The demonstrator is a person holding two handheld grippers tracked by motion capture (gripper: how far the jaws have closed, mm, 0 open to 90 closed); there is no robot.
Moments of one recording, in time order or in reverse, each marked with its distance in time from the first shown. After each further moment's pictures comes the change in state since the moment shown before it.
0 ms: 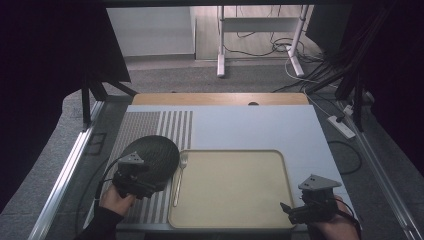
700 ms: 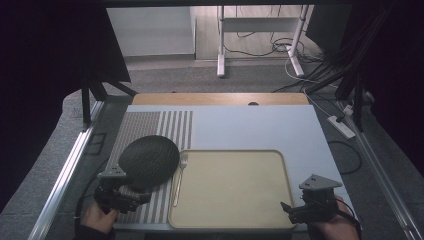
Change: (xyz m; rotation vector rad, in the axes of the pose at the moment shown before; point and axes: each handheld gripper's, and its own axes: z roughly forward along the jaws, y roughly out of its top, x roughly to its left) left arm -0.005 -0.039 -0.032 -0.020 0.033 -0.060; right arm 0.000 0.000 -0.001 -0.006 -0.010 0.009
